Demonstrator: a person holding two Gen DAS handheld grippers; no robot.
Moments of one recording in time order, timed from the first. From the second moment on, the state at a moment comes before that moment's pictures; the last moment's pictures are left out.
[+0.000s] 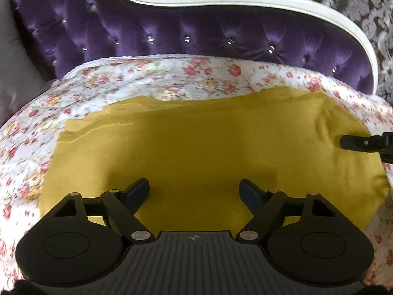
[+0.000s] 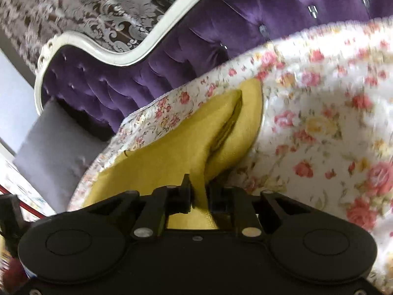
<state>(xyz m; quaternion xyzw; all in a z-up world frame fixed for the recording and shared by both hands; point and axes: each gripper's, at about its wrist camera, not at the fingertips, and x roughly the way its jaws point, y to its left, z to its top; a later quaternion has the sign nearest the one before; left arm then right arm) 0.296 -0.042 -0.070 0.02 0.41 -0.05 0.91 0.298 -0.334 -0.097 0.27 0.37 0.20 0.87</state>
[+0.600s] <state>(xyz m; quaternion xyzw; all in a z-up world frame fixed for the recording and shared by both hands) 0.269 0.057 -0.058 -0.09 0.39 -0.04 0.91 0.303 -0.180 -0.037 0.09 0.38 0.22 0.89</state>
